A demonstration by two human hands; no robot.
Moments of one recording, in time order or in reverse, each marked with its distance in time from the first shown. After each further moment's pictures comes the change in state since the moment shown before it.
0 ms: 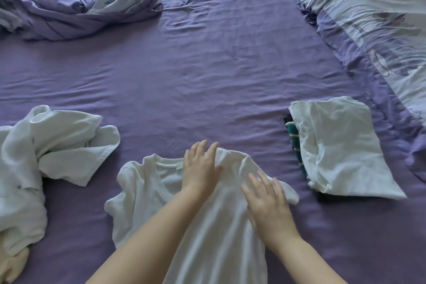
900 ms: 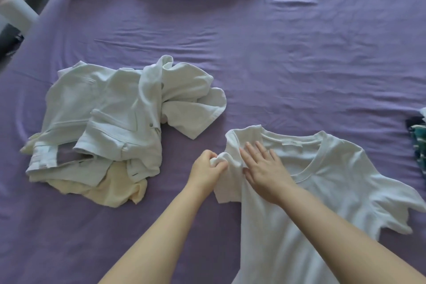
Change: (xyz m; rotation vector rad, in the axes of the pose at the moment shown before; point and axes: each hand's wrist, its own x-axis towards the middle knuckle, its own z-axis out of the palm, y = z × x) left_hand -0.115 -0.224 -0.050 -0.825 -0.034 -0.545; right_hand 0.086 -0.219 0.025 0.078 -0.392 -0.307
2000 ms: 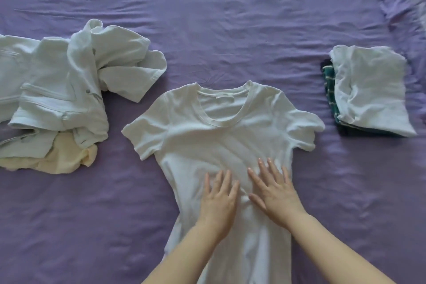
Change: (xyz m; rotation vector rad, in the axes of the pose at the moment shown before) left_hand -0.176 -0.035 0.146 1.130 -0.303 0.559; right_hand -0.219 0.069 0.079 -0.122 -0.065 0.228
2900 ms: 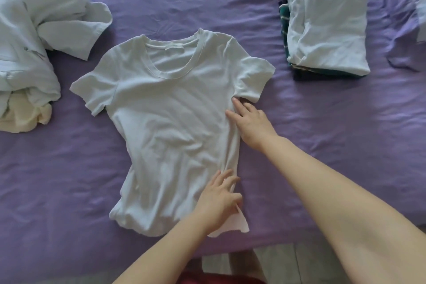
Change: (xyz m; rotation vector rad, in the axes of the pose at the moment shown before) left_hand -0.046 0.137 0.047 -0.240 -0.083 0.327; right_hand 0.004 0.094 0.002 0.202 0.063 -0.104
